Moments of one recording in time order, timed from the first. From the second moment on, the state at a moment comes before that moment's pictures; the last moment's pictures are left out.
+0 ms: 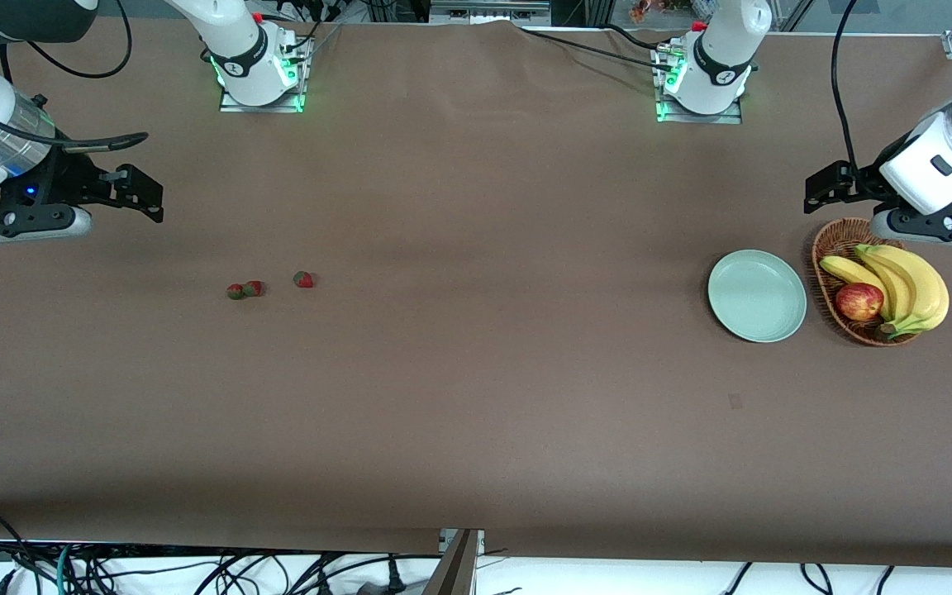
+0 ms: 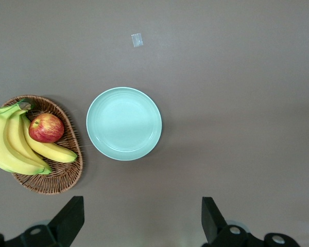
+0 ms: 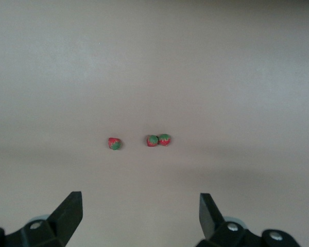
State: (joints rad) left arm -0.02 0.01 -0.03 -1.67 -0.01 1.56 0.05; right arm 0.14 0.04 0.00 -1.63 -0.02 1.66 0.03
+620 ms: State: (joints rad) left arm -0.02 0.02 -0.03 -1.66 -0.01 1.56 0.05; right arm 0.17 0.08 0.00 -1.64 -0.02 1.66 0.03
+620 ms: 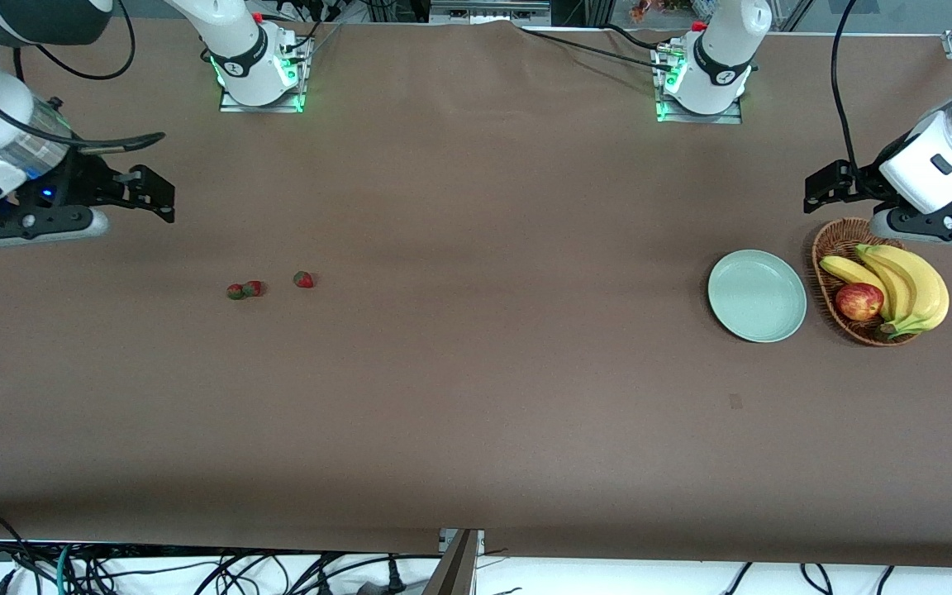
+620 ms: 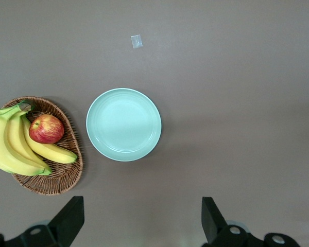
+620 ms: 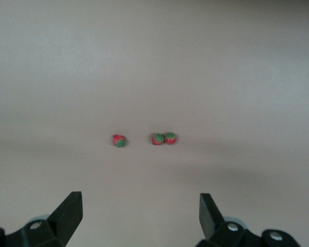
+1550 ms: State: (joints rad) left arm -0.02 0.02 -0.03 -1.66 -0.01 1.56 0.05; right arm 0.26 0.35 0.02 -2.13 0.05 2.36 0.12
